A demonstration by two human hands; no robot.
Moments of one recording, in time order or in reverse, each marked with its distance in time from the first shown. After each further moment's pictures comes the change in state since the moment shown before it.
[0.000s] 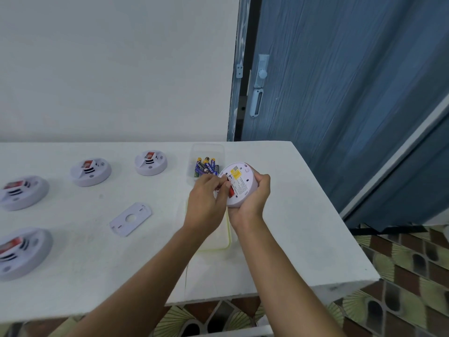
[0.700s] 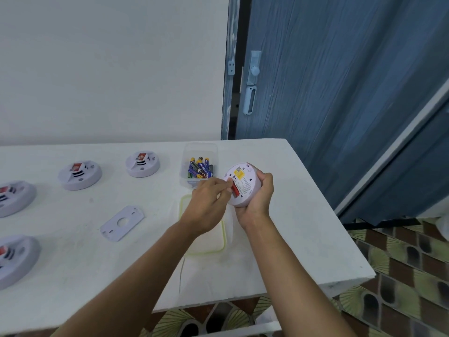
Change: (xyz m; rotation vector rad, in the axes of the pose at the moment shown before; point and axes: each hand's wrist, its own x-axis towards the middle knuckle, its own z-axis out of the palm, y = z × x) left_hand 0.012 -0.003 0.006 -0.043 -0.383 -0.055; right_hand 0.018 -0.019 -0.022 -0.115 0.050 -0.013
